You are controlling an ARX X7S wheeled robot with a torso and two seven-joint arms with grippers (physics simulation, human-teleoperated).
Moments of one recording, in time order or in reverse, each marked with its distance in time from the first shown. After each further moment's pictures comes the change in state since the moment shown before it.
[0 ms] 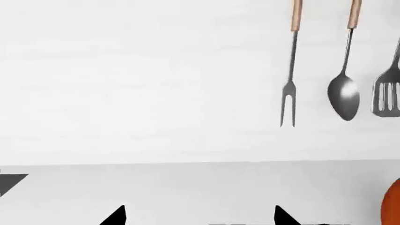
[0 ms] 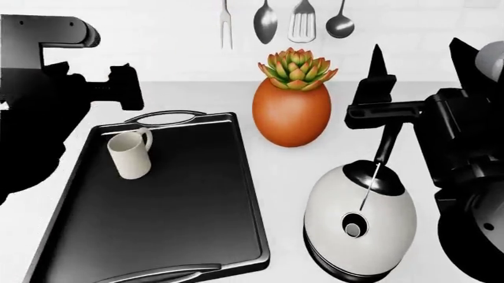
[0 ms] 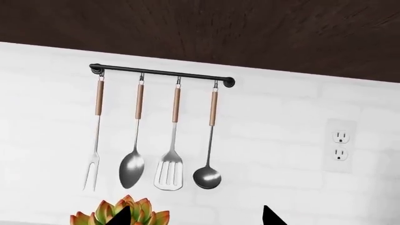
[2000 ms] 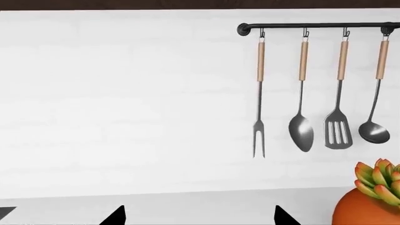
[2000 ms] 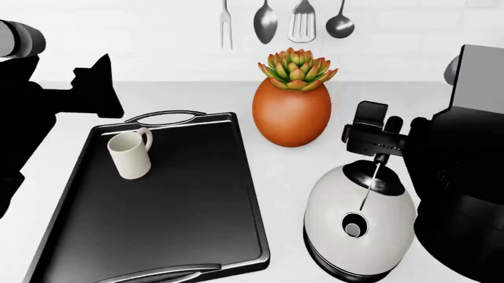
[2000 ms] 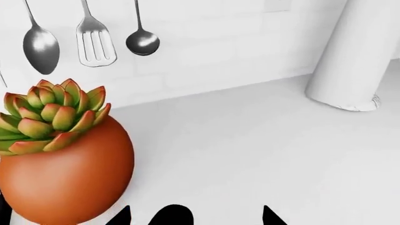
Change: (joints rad) left arm 0.143 -0.091 -0.232 0.291 -0.249 -0.004 -0.079; right arm 1.142 0.388 -1.875 0.119 0.885 -1.246 0.723
